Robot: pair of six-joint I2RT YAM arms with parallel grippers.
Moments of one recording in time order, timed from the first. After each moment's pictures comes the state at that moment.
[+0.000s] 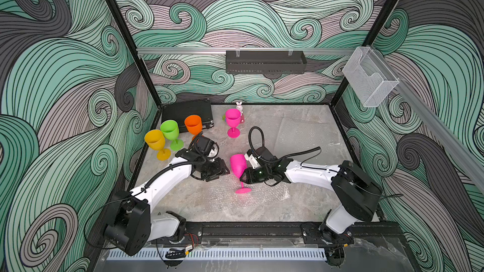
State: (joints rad) left arm -0.41 1.27 0.83 -0.75 0.43 -0.68; right arm 0.87 1.66 0.87 -0.15 -0.37 0.65
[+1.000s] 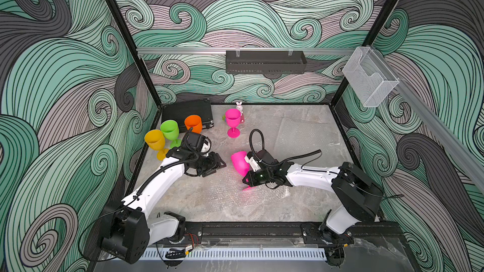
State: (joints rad) left arm -0.30 1.20 0.88 -0.78 0.50 -0.68; right arm 0.88 1.60 0.78 -0.07 -0.34 0.57
